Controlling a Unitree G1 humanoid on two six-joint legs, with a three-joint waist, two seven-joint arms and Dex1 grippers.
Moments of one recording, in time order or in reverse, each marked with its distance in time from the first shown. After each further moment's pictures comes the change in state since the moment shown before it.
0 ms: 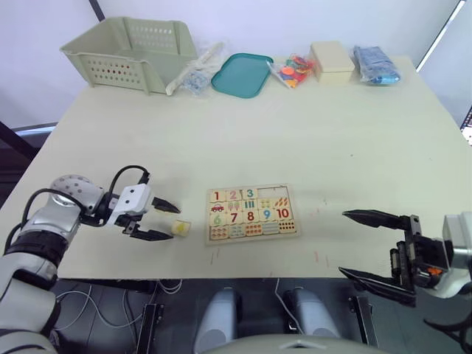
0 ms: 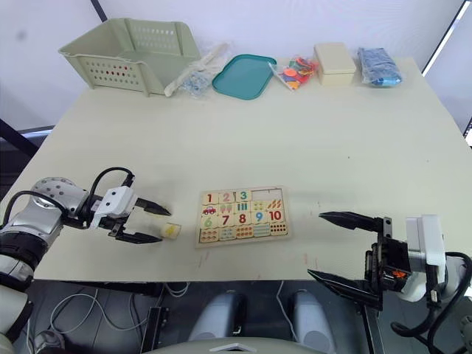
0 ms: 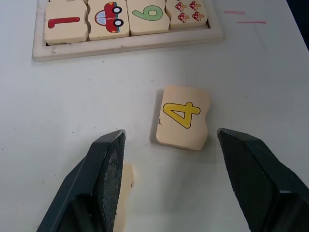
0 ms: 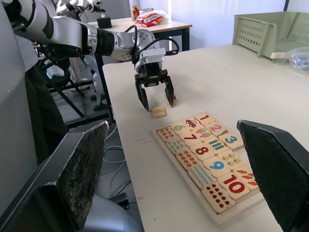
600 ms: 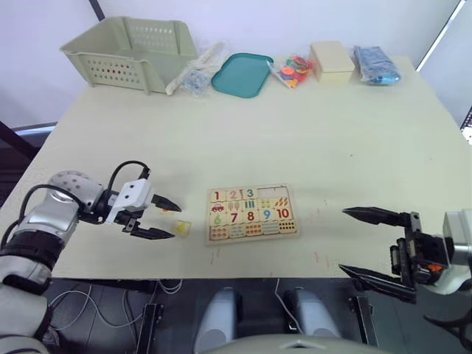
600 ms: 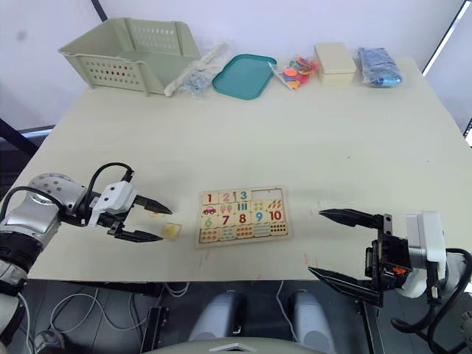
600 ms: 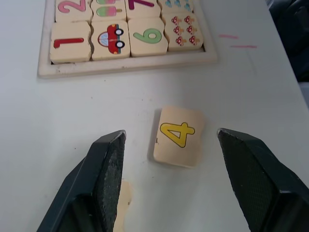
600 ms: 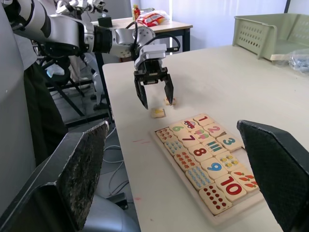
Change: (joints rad) left arm 0.032 0.022 0.051 -0.104 0.005 0.110 0.001; right arm -0.021 -0.007 0.000 0.011 0.002 0.004 0.006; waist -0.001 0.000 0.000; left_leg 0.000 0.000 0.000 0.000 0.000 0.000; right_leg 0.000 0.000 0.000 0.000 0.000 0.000
